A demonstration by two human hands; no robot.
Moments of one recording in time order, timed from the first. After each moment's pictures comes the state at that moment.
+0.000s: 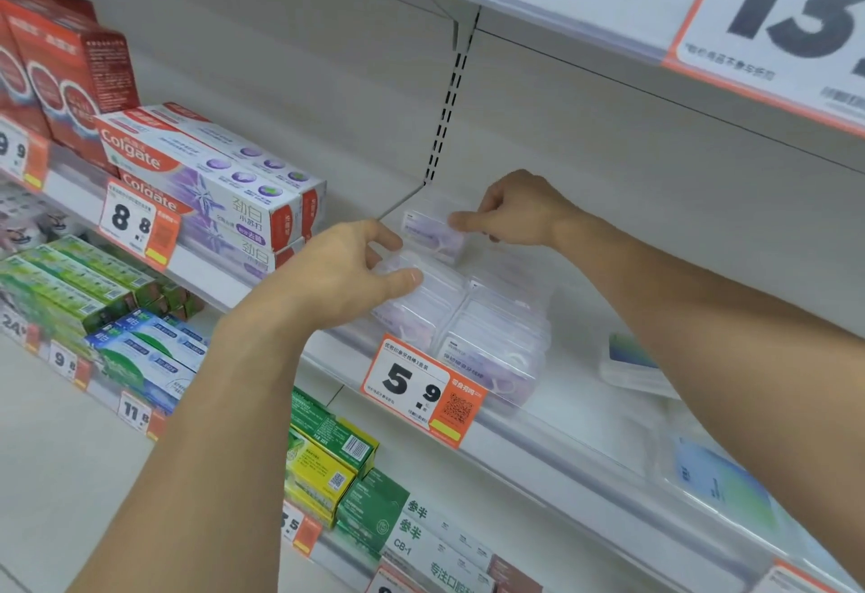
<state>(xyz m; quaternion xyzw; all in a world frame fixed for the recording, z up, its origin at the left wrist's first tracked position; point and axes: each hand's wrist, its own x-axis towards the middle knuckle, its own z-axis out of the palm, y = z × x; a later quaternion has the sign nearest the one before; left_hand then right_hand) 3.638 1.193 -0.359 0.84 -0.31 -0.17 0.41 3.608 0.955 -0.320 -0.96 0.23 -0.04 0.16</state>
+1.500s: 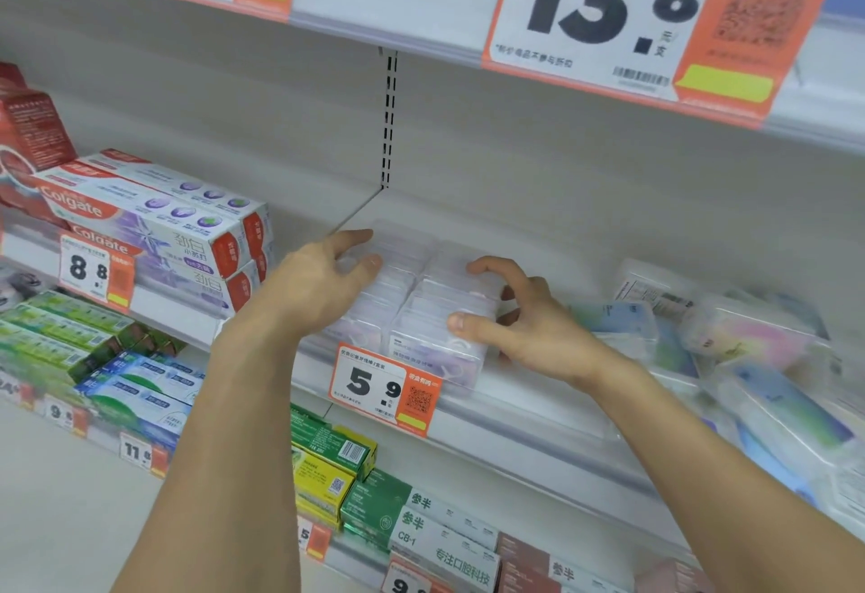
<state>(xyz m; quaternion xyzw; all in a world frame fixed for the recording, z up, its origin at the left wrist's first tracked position) 3.637 1.164 -0.367 0.86 -0.31 -0.13 0.37 3.460 0.990 -0.368 -0.88 0.24 -0.05 0.41</state>
